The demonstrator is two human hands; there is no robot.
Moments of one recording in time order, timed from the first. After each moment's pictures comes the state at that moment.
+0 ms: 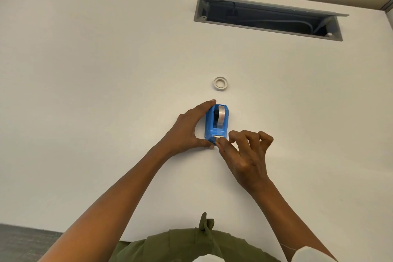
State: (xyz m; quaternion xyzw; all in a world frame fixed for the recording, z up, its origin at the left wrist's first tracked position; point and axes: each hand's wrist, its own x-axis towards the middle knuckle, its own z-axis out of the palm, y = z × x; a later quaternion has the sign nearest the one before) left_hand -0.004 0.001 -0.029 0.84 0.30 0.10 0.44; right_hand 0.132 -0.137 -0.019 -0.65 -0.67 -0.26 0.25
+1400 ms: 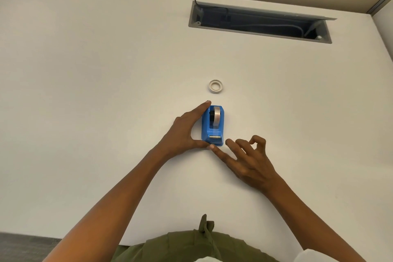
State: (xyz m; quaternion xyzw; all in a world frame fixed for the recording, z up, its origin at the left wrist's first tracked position) left_hand -0.004 0.000 -0.027 0.84 0.30 0.11 0.45; right_hand 0.169 -0.155 -0.047 -0.55 -0.77 -0.30 0.12
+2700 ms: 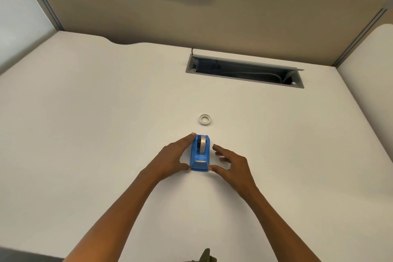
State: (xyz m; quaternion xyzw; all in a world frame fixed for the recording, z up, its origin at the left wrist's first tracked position) left_hand -0.007 -0.009 -0.007 0.86 0.37 0.04 0.35; right_hand 0.173 -0.136 -0.008 -0.72 -0.49 0.31 0.39
